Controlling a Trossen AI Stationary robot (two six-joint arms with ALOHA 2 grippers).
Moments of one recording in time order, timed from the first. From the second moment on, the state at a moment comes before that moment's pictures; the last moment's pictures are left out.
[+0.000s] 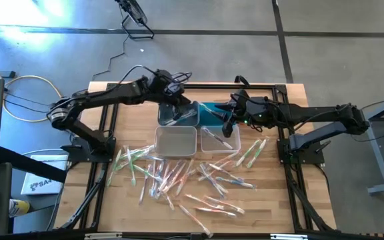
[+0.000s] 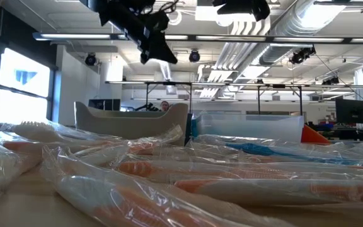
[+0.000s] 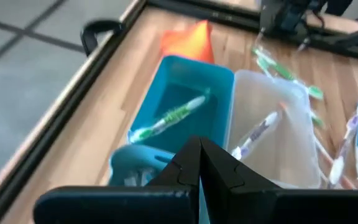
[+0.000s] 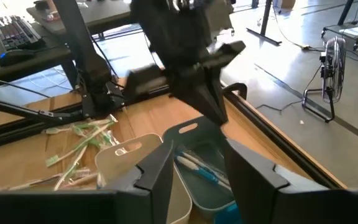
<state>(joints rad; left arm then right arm) 0.43 1.45 1.21 -0.29 0.19 0.02 -0.02 1.20 1.10 -0.24 0.34 0.23</state>
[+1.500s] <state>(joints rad) 0.43 0.70 0.76 -0.18 0.13 -0.09 0.02 1.07 1.10 -0.35 0.24 0.29</state>
